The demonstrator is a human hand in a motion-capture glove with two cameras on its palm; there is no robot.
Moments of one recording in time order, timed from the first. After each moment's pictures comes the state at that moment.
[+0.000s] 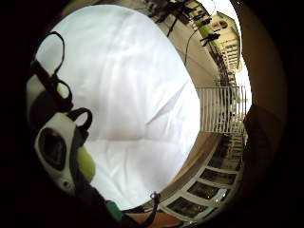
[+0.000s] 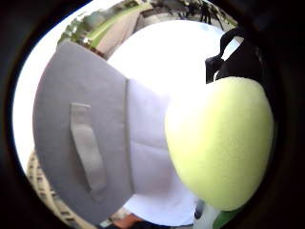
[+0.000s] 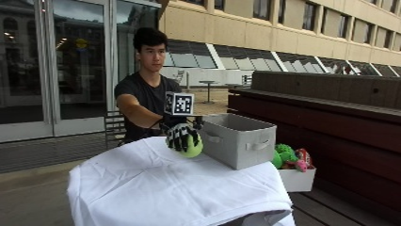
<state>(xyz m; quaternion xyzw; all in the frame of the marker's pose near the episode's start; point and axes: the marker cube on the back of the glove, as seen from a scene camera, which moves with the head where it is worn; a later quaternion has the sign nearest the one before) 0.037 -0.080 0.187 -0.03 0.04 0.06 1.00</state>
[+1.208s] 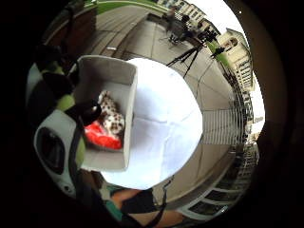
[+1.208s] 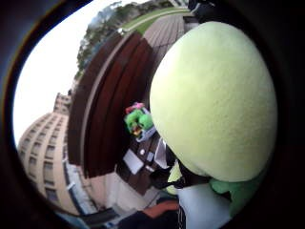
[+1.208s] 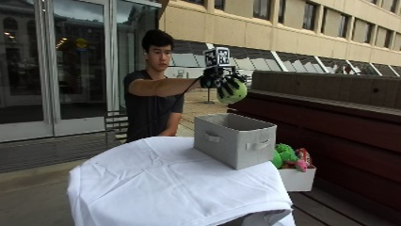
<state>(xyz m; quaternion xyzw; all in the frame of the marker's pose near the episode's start) -0.208 -0.038 -0.003 0.03 -0.03 -0.09 0.99</state>
